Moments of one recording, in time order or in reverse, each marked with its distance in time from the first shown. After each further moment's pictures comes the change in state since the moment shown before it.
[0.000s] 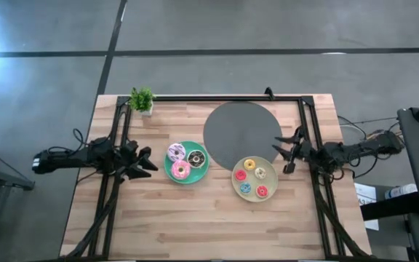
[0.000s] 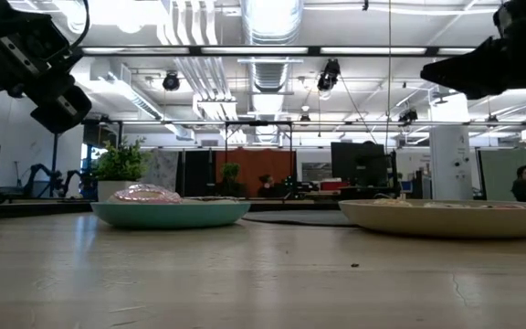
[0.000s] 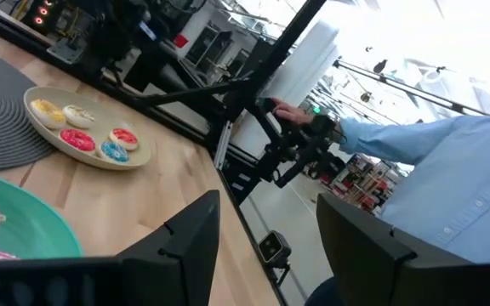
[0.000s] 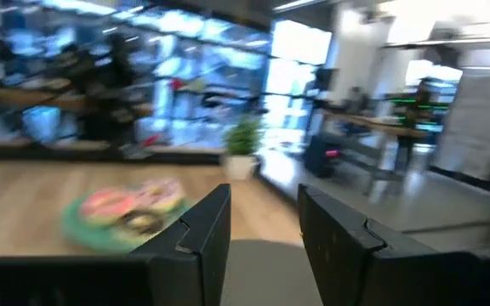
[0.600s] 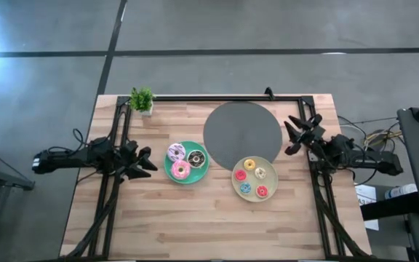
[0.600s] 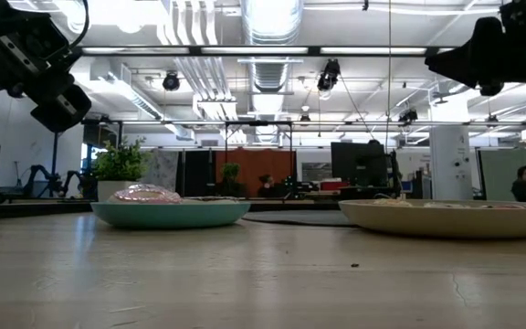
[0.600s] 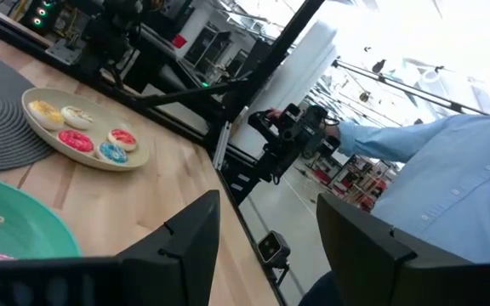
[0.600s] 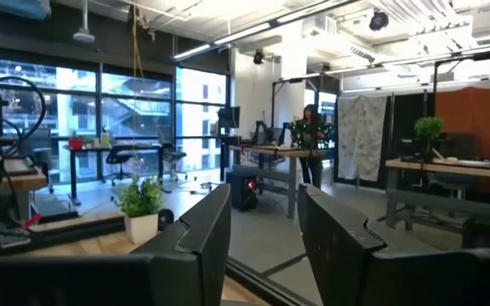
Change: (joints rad) left arm 0.000 -0.009 -0.002 0.019 0.001 0.000; right arm -0.313 -0.173 0.001 0.053 0.003 0.000
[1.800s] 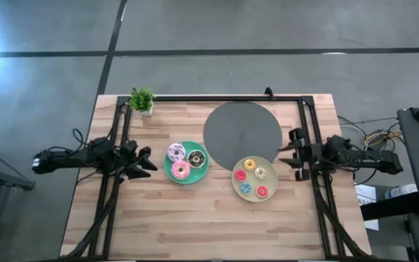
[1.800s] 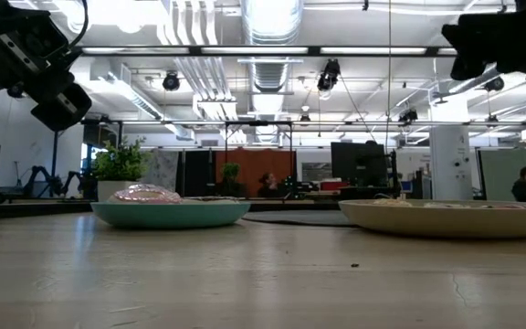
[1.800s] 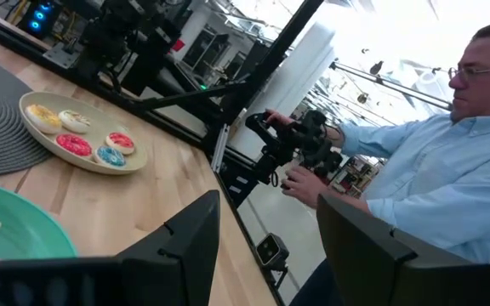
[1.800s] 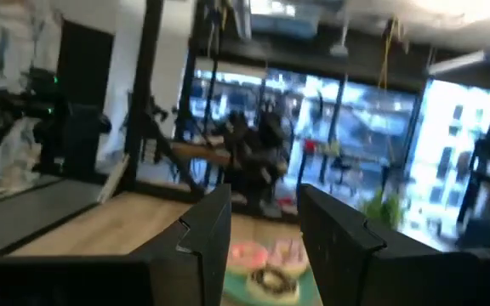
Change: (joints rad) left arm 0.000 0.001 0.004 0.011 -0.001 0.000; right arm 0.018 0.000 0.000 -0.092 -0.764 0.077
